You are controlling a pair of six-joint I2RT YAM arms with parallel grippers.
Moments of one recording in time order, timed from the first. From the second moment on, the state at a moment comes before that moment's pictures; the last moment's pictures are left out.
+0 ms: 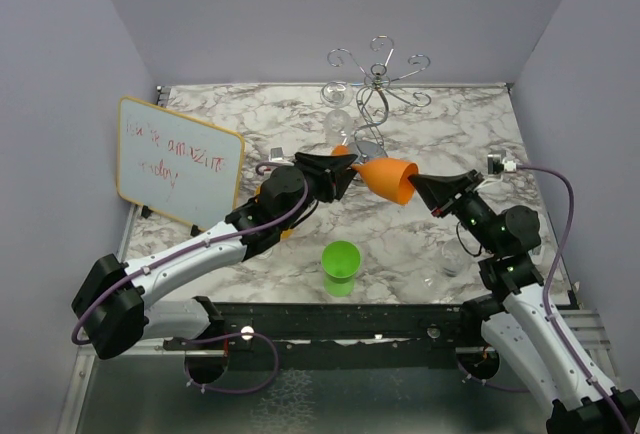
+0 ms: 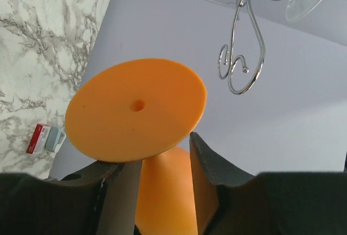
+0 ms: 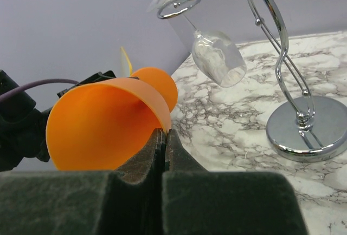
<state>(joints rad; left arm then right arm) -0.87 1.22 0.82 0.25 -0.25 -1.85 0.28 0.56 0.43 0.37 -0.39 0.65</state>
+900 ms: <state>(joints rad) -0.84 1.27 0.76 0.36 -0.25 -1.78 0.28 0.57 0.47 0.22 -0.52 0.64</state>
